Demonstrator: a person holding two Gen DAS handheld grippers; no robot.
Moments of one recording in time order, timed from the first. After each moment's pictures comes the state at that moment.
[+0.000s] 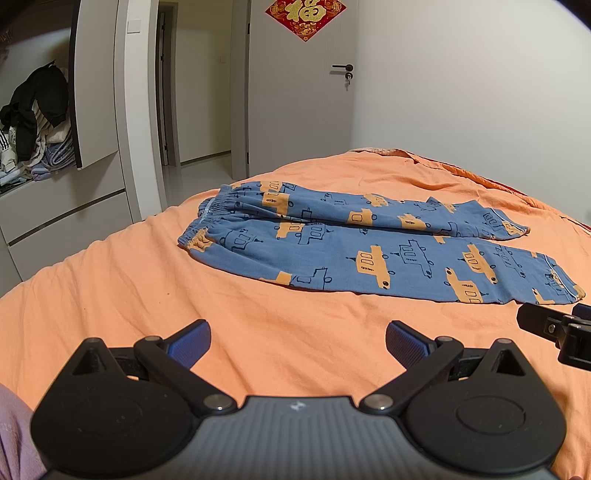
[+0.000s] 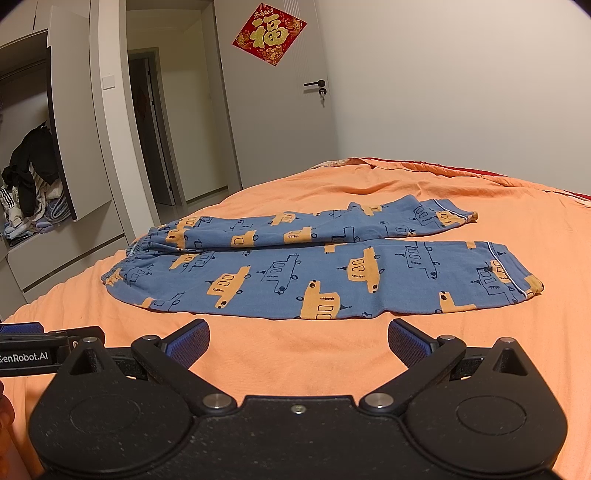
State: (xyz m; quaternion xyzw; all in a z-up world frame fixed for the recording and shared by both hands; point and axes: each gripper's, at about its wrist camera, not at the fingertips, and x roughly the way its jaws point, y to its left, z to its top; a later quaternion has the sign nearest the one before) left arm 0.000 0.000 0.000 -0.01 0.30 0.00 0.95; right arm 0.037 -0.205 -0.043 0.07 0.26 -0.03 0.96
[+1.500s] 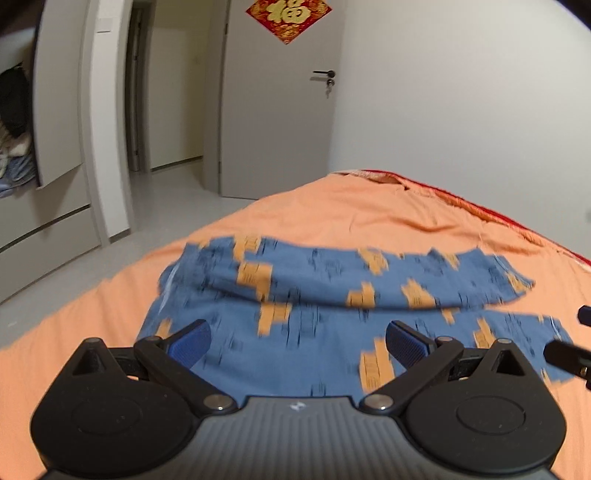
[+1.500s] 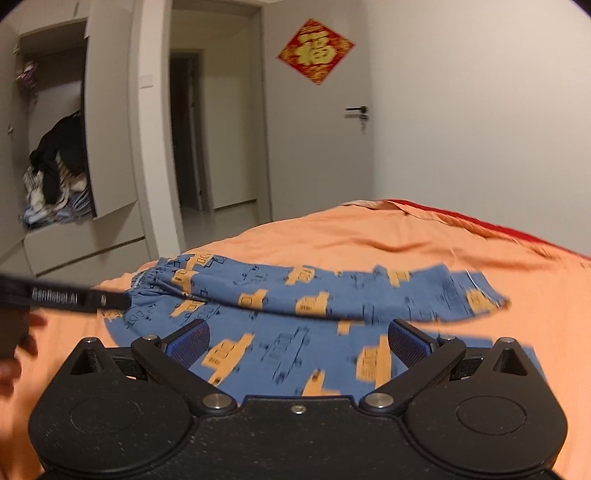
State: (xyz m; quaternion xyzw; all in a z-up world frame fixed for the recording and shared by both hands) left arm 0.155 0.022 0.043 -0.02 0.30 -0.06 0.95; right arm 0.127 -0.227 0.002 0.01 0.24 0.03 0.97
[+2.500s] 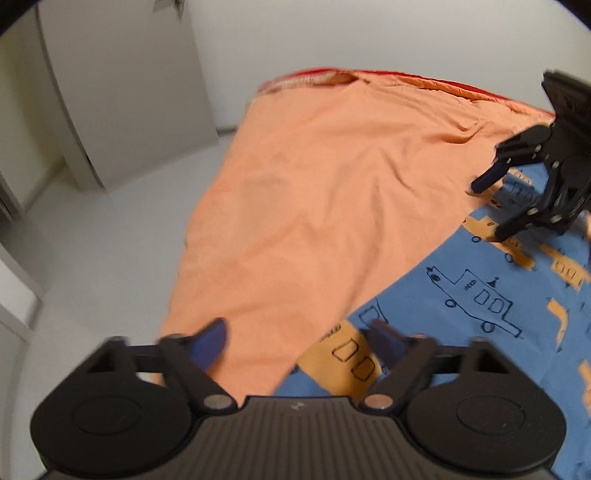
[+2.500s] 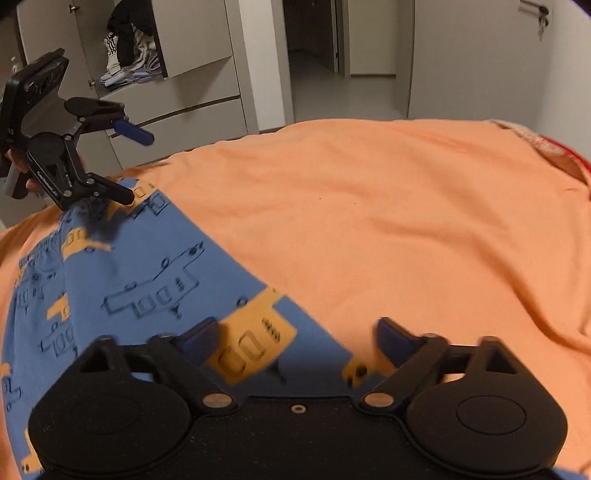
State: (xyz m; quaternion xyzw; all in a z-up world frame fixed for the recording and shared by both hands) left arm 0.479 0.088 -0.021 0.16 0.43 -0.27 0.84; right arm 0.530 -0.274 -0.093 -0.08 0.45 0.28 0.85
